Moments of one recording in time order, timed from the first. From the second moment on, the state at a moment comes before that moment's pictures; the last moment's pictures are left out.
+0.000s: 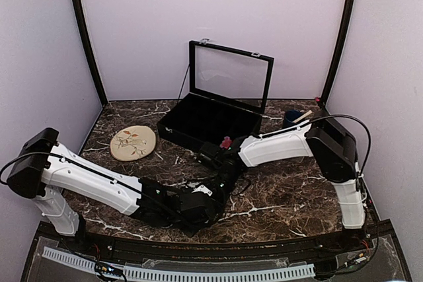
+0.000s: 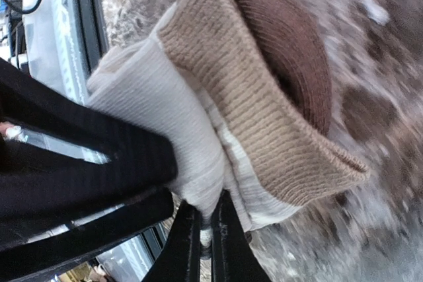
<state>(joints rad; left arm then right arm) -1.40 1.68 0.96 -0.51 -0.37 -0.62 1.07 2.18 1.51 -0.73 -0.73 -0.04</state>
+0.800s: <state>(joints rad) -1.33 1.64 0.89 -0.44 -0.35 -0.36 1.00 2.00 1.34 -0.64 -0.54 0.08</state>
